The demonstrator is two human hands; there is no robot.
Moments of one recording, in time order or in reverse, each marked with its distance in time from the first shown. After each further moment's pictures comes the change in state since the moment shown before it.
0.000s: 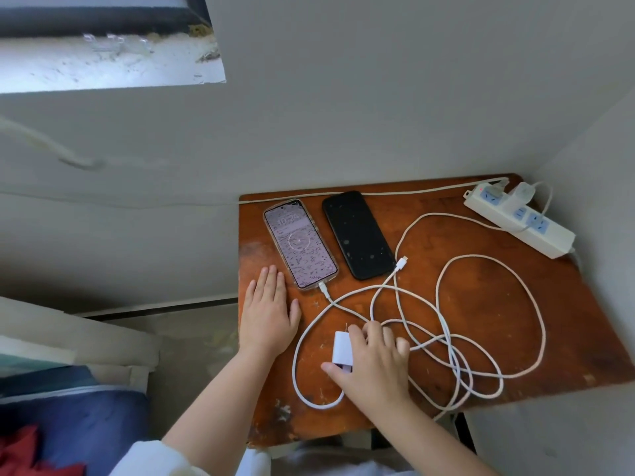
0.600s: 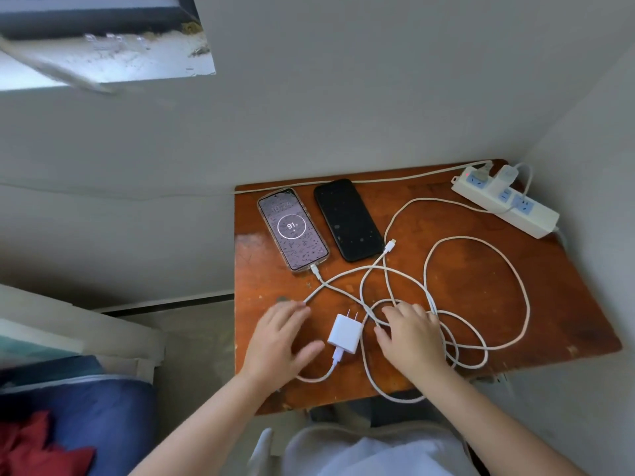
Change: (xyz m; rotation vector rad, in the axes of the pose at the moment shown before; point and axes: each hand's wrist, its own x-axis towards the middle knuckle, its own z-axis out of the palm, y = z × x) left_hand -0.073 0.020 -0.022 -0.293 0.012 0.293; right_hand -0.001 0.070 0.001 0.010 0.023 -0.019
